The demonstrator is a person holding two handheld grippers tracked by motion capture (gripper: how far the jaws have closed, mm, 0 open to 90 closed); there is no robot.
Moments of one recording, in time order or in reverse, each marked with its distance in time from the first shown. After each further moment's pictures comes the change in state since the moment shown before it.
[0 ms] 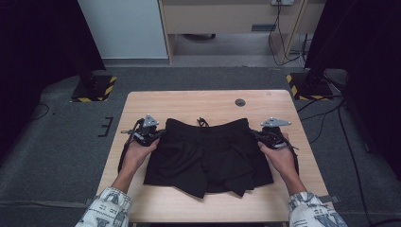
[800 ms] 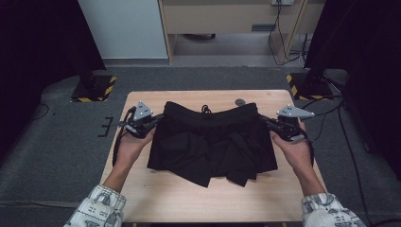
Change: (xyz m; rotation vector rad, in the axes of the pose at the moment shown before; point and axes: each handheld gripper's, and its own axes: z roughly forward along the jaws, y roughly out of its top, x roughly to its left) left arm -0.012 0.050 -0.057 -0.182 0.065 0.056; right arm 0.001 0.052 -0.068 -0.160 -0.012 -0.039
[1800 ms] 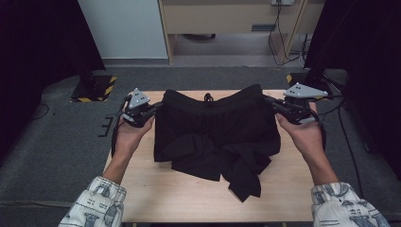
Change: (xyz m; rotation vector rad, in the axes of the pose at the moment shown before) left arm 0.009 0.033 -0.008 -0.046 0.012 -0.013; right arm 0.005 0.071 -0.031 -0.042 -0.040 -0.089
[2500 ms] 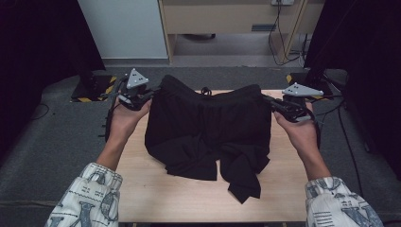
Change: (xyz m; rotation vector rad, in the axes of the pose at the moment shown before) left arm 0.015 0.056 -0.009 0.021 0.032 0.040; right arm -0.014 -0.010 0.020 -0.003 -0.009 0.066
